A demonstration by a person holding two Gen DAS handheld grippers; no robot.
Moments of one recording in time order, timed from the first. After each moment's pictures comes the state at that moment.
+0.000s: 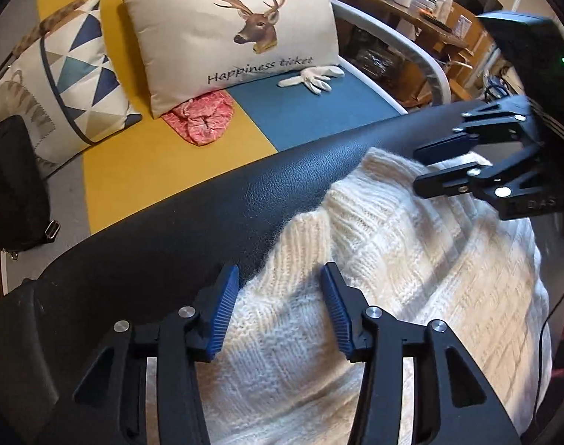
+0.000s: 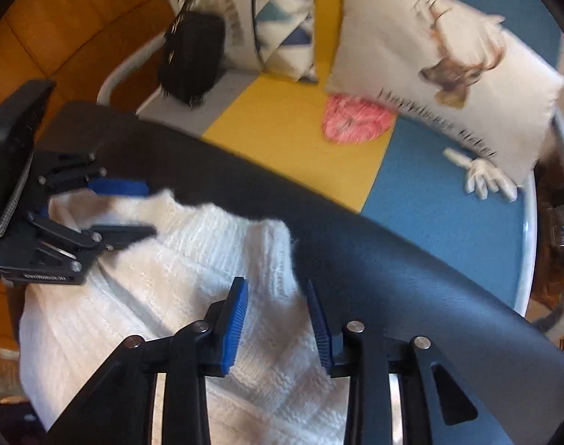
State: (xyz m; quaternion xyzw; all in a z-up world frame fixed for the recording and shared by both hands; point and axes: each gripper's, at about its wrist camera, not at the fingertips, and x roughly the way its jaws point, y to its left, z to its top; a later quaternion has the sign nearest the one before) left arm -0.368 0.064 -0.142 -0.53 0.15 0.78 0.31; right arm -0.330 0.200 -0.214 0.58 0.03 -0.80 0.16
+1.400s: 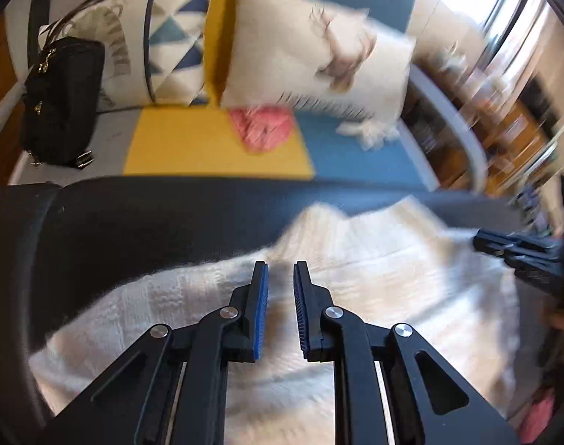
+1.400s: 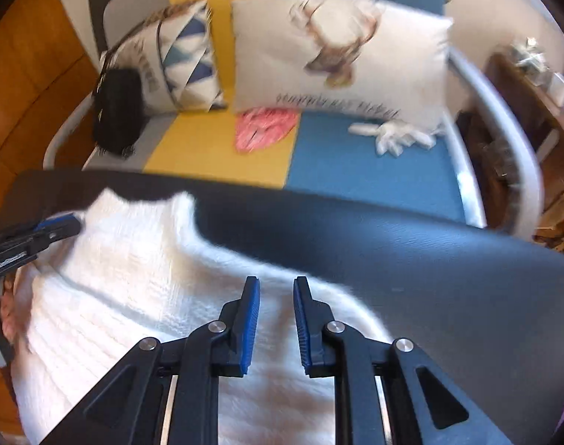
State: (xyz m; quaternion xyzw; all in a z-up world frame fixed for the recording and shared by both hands) left arm -0.337 0.020 -0.121 -0.49 -0.04 0.84 0.22; right arm -0.259 0.278 -0.206 0.51 -0.07 -0.86 0.02
